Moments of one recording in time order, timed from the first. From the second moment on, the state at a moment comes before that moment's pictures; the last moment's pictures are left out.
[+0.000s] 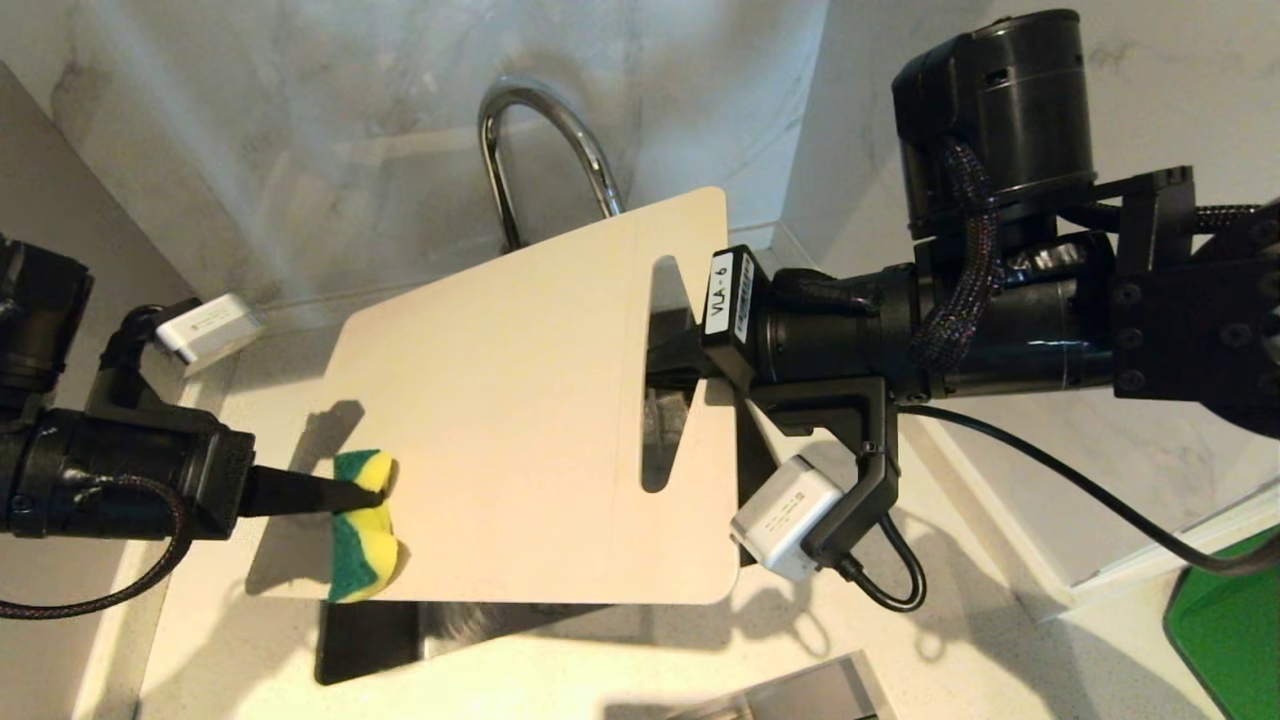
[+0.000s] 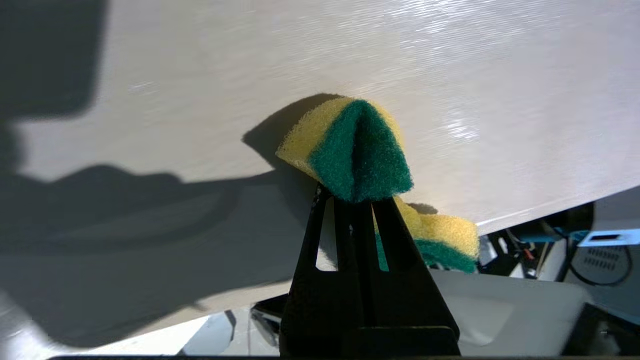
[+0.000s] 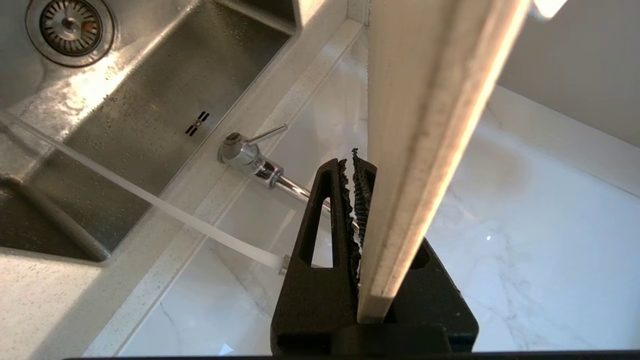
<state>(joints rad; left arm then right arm) -0.31 1.39 -1.03 0.29 -0.53 -0.20 0.61 1.60 -1.40 0.14 0.45 -2.38</state>
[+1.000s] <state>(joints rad) 0.18 1.40 -0.85 0.26 -0.78 -0.02 0.60 1.58 -1.38 0.14 0.45 -2.37</state>
